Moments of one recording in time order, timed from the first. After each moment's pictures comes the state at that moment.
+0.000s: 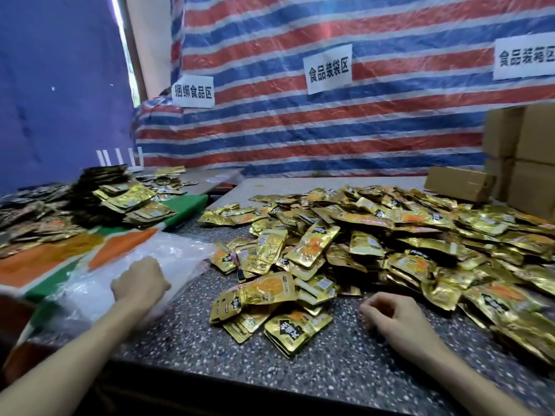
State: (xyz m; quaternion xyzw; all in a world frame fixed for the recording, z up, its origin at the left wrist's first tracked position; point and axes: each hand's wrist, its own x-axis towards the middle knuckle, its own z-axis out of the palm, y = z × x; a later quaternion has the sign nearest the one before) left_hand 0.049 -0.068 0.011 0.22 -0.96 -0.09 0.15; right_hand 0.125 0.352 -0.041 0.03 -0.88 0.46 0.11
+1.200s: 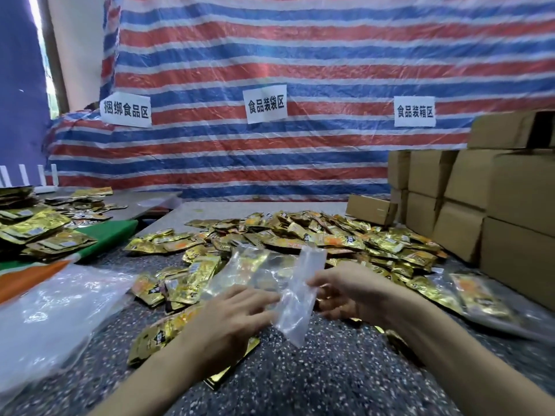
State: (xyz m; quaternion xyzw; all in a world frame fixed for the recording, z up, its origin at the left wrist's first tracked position) left_hand 0.127 0.139 0.038 -0.56 -0.76 -0.06 0.33; right_hand 0.155 0.376 0.088 -0.09 -0.74 0.66 -0.09
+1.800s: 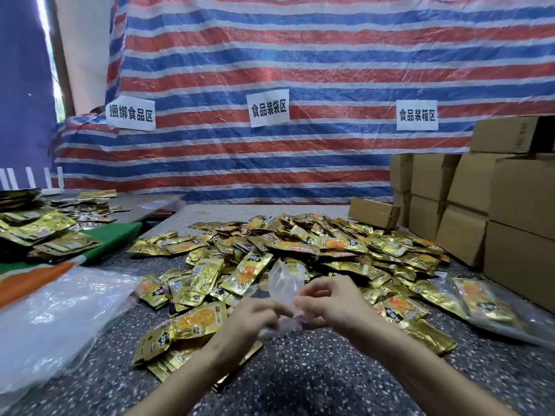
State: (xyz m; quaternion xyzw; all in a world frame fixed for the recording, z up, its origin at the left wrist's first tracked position) left_hand 0.131 0.169 0.031 -0.31 -0.75 -0.58 -0.09; right_hand 0.171 0.351 0.065 -0.01 -0.79 0.62 0.04
